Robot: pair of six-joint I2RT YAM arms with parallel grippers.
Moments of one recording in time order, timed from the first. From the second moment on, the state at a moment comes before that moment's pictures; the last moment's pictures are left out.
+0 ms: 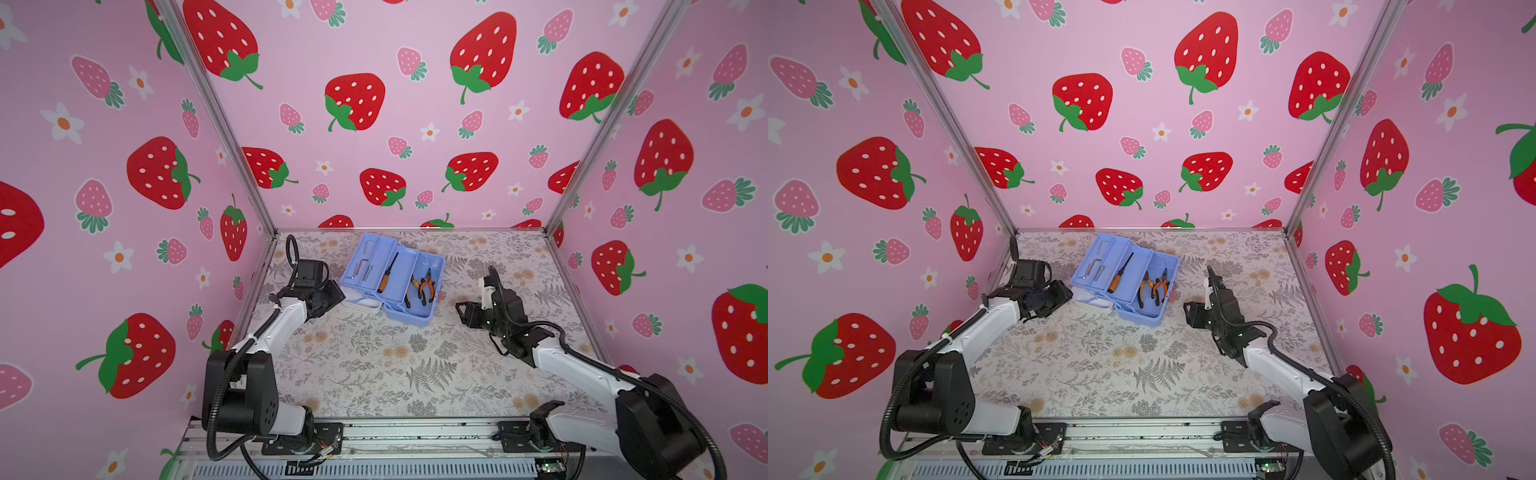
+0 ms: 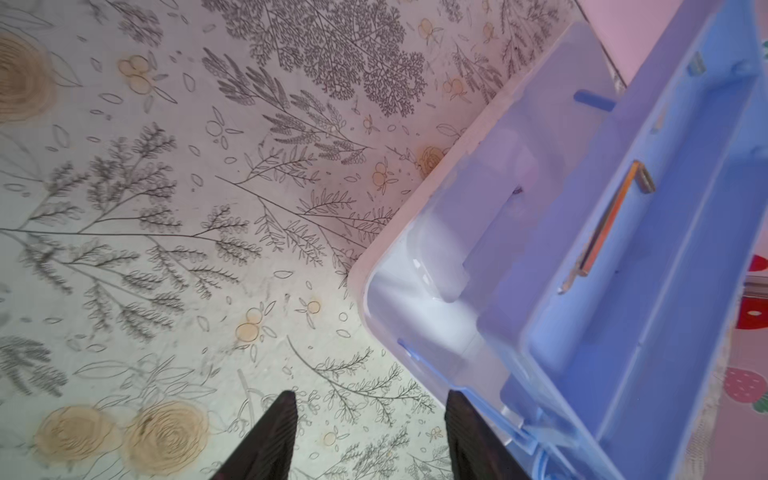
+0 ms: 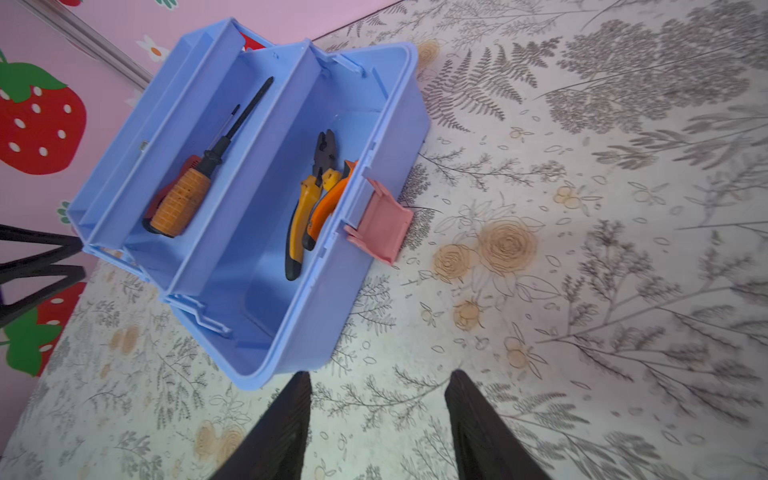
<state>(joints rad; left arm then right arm) -0.05 1.46 0.94 -0.43 0.16 -0.69 0.55 1.24 0.58 0.09 -0.11 0.51</state>
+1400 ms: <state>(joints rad) -0.23 1.55 1.10 -0.57 -0.14 -0.64 0.61 1.68 0.85 0.10 -0.26 0.60</state>
